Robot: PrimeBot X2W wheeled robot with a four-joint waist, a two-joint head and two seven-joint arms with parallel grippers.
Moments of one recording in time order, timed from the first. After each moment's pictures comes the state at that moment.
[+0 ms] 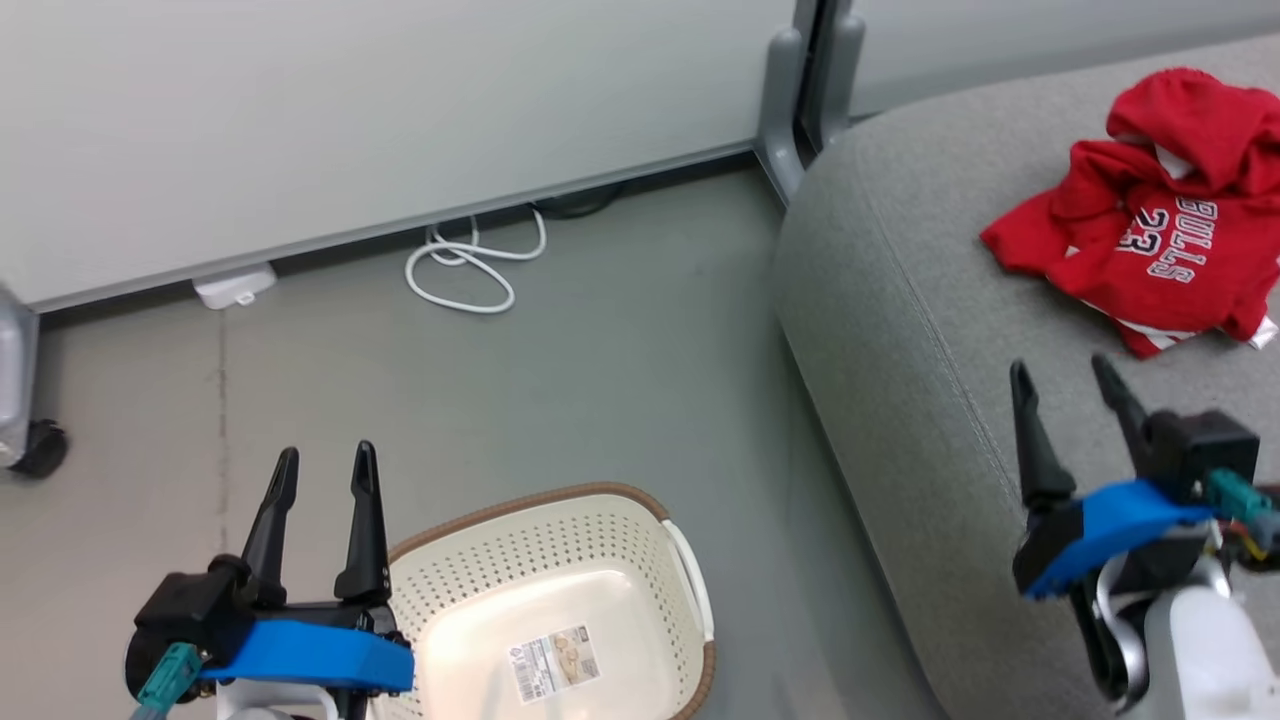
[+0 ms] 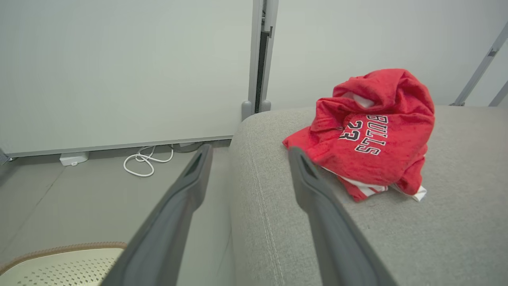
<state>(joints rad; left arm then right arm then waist) -0.07 0.11 -0.07 0.21 -0.33 -0.12 -0.26 -0.27 -0.05 -0.14 0.23 -0.02 0.13 -0.02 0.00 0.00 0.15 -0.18</state>
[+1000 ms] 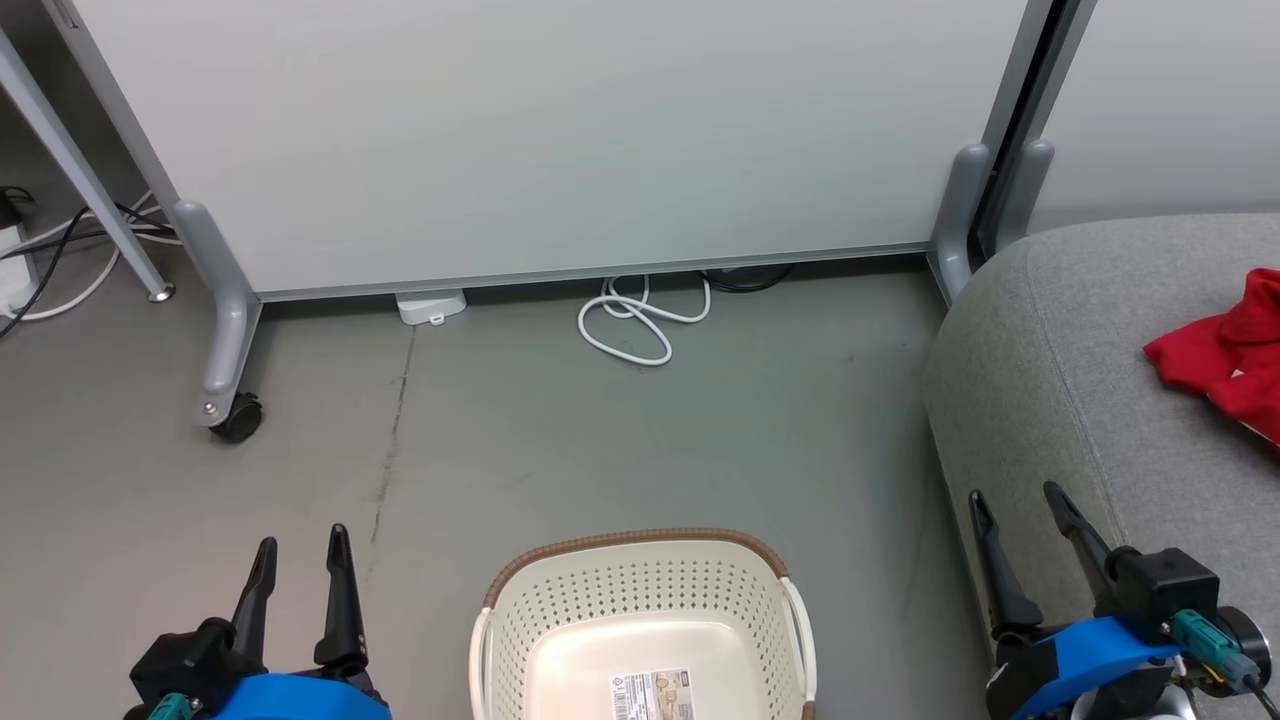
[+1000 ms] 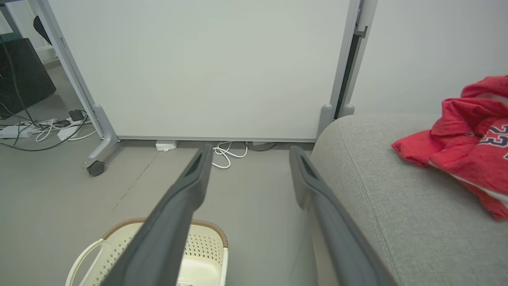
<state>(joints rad) -0.01 0.09 0.01 0.35 -0.32 -0.13 -0.26 -0.03 -0.05 -0.05 0.17 0.06 0.13 -0.10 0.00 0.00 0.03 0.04</state>
